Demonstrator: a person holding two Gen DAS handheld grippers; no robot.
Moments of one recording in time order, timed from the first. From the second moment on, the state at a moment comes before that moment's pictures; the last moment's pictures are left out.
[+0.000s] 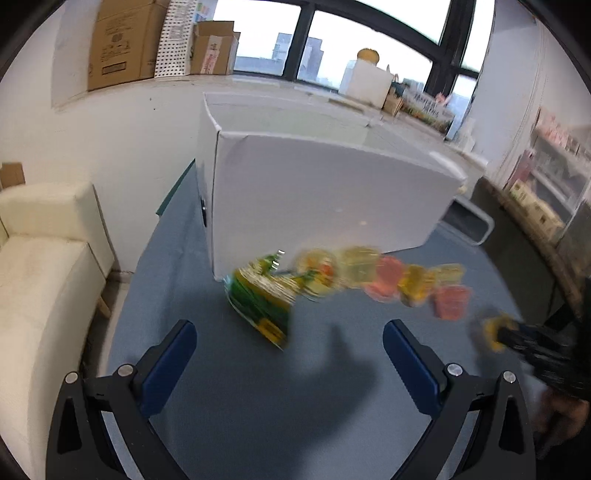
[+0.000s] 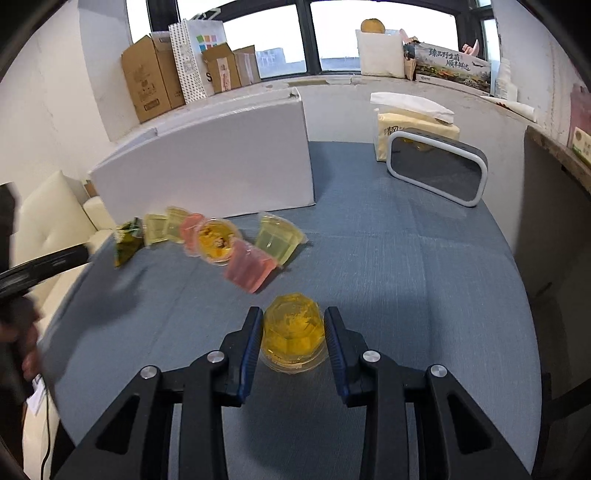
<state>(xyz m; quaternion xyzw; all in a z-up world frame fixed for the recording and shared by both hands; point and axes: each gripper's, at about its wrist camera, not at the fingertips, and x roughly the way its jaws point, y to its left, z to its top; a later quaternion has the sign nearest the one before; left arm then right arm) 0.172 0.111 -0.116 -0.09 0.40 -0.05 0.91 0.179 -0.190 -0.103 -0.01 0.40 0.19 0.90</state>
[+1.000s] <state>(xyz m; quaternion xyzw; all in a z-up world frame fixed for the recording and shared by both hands) 0.140 0.100 -0.030 -0.10 0.31 -0.11 0.94 0.177 -0.148 -0.050 0.00 0.35 0.26 0.90</state>
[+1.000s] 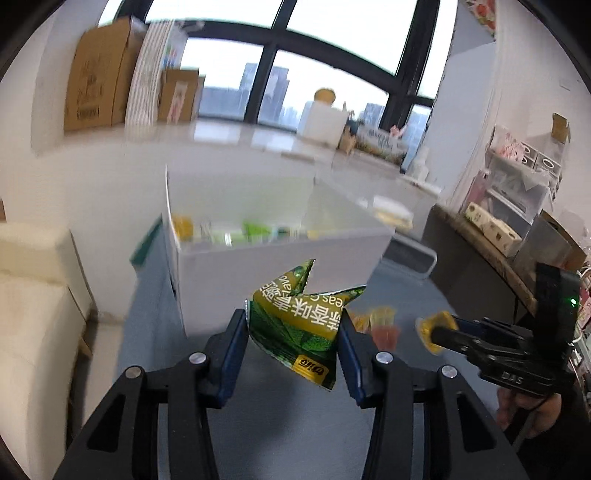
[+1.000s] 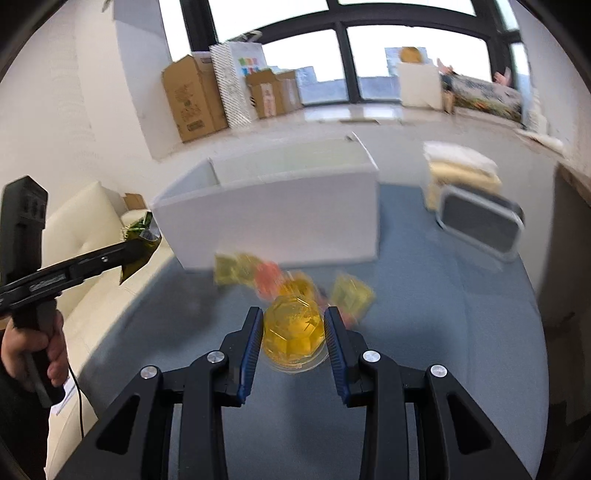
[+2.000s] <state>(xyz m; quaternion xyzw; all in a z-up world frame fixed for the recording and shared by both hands) 0.260 0.126 -0.012 -0.08 0.32 -0.04 0.94 0.342 -0.125 0.000 0.04 0.34 0.24 0.91</state>
